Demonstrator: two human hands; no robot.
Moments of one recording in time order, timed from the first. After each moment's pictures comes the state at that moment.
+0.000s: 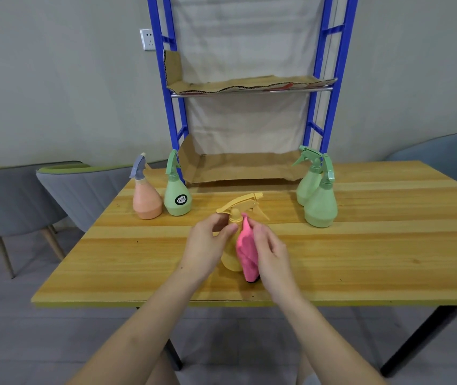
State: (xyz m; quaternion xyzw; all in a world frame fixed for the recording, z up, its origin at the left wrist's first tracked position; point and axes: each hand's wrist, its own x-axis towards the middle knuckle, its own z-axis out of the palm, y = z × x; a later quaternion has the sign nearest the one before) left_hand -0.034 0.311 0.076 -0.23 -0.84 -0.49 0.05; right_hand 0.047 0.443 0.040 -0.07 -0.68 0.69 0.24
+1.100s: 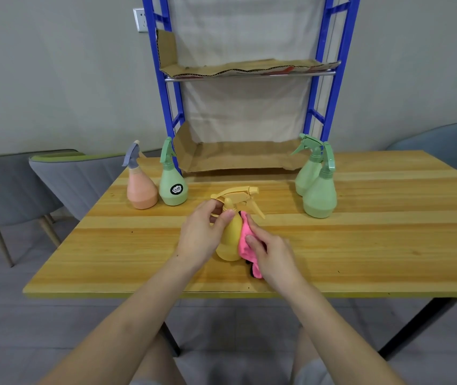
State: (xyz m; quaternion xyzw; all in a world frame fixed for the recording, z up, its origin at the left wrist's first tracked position) left_hand -0.044 0.317 0.070 -0.25 -0.87 -0.42 0.09; right_hand 0.043 0.473 0.015 -0.07 -0.86 0.46 0.21
